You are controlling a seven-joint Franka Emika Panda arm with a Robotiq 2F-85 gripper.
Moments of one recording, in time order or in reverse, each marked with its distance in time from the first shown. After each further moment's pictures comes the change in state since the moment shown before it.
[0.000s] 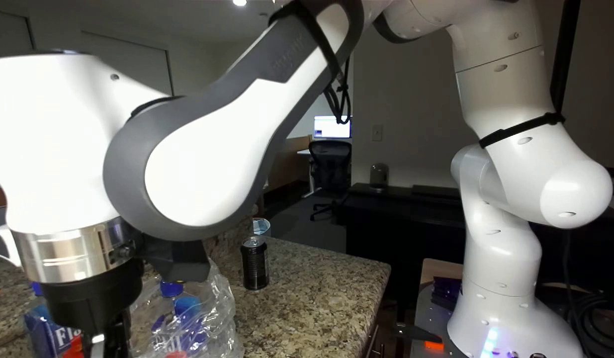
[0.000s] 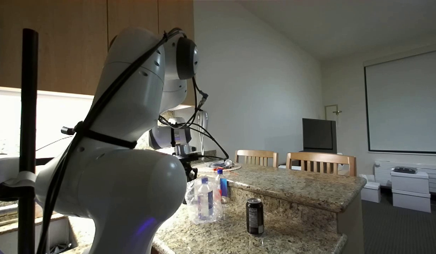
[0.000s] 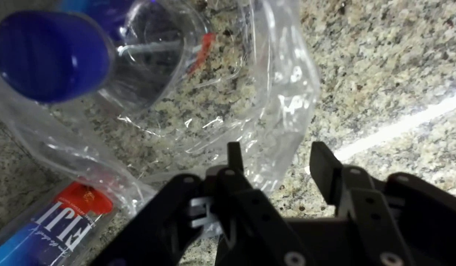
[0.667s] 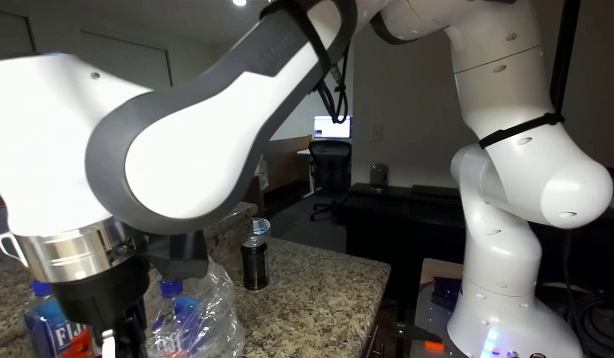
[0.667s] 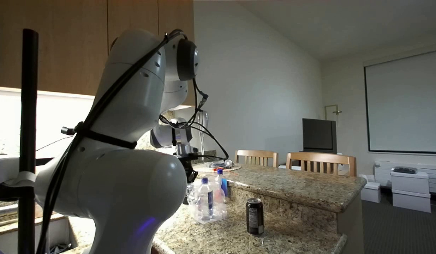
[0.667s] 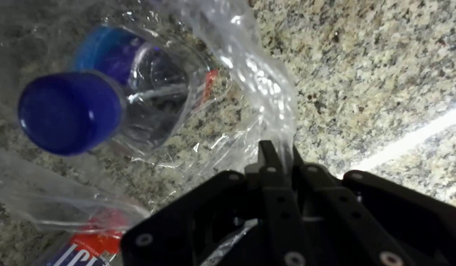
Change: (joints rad) arm 0.005 0.010 -0.010 0.033 0.013 -0.114 0.062
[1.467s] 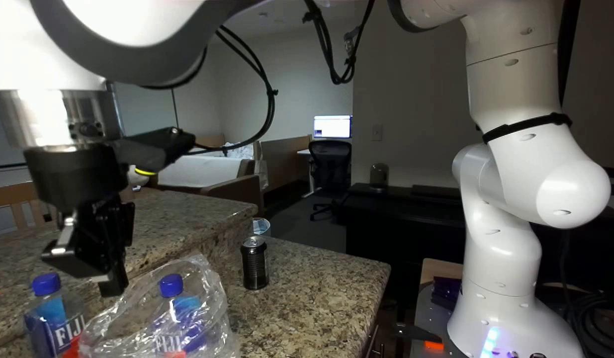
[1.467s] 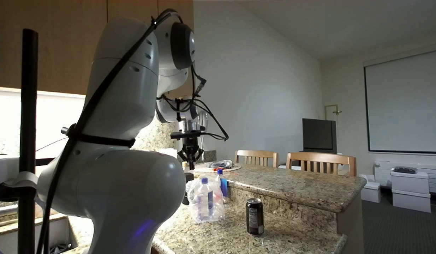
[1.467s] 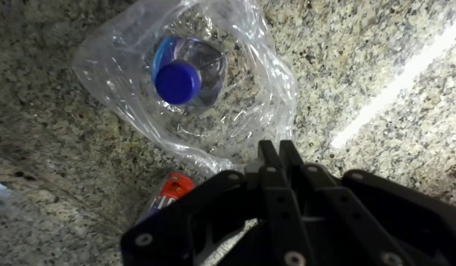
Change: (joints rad) arm -0.041 -0.115 -0.014 0.141 0.136 -0.201 0.085
